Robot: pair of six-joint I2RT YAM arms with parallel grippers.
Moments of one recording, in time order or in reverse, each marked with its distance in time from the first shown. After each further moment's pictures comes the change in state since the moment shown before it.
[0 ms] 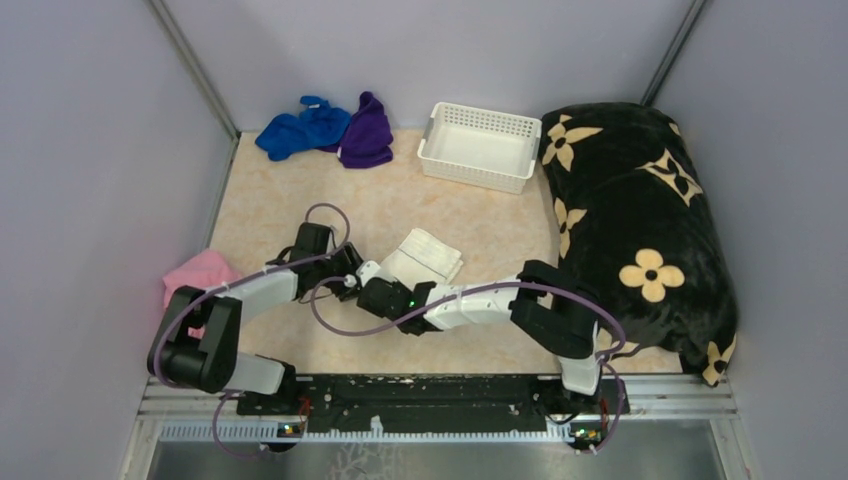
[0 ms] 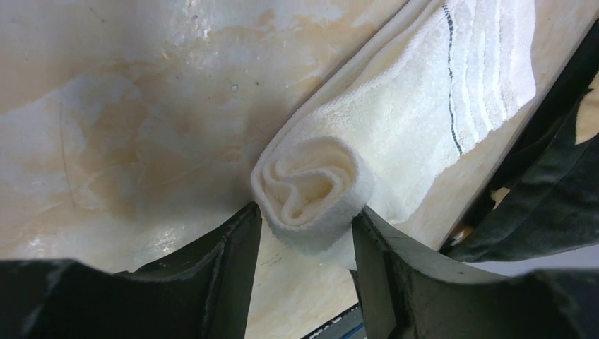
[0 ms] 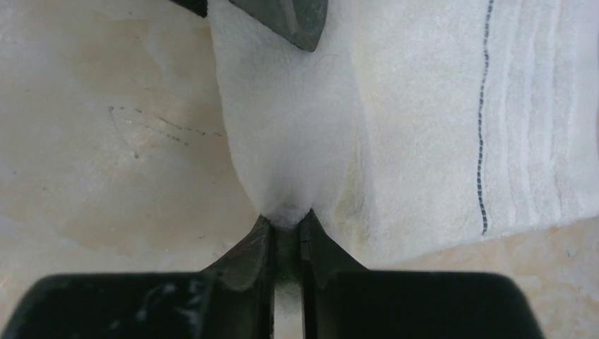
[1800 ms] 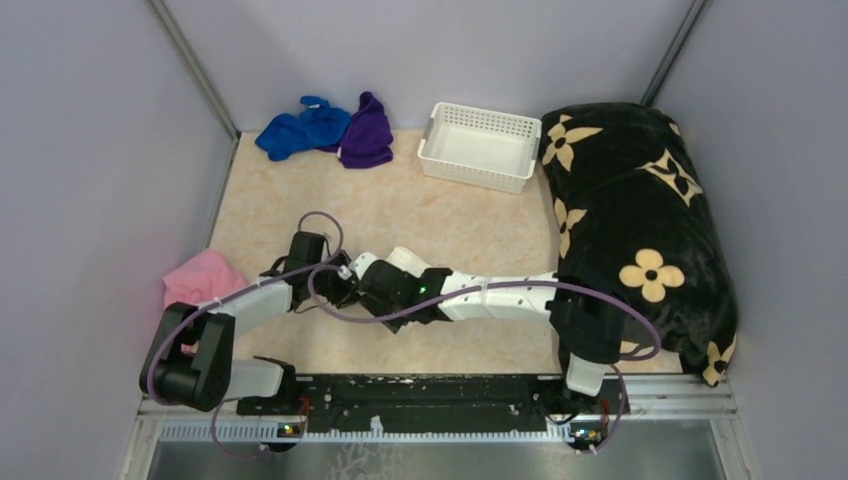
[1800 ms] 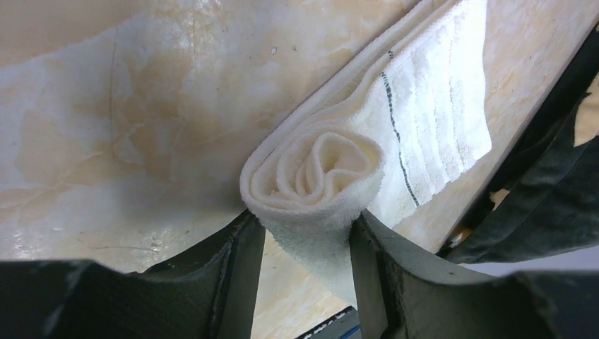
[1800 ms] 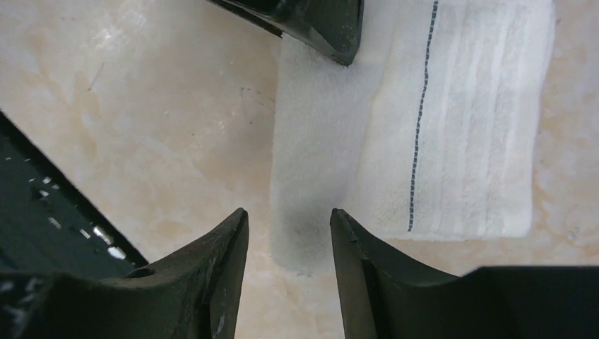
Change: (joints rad) left arm 0.005 -0.093 -0.079 0.002 -0.016 -0.026; right arm -0.063 -0.178 0.035 -0.103 -0.359 0.005
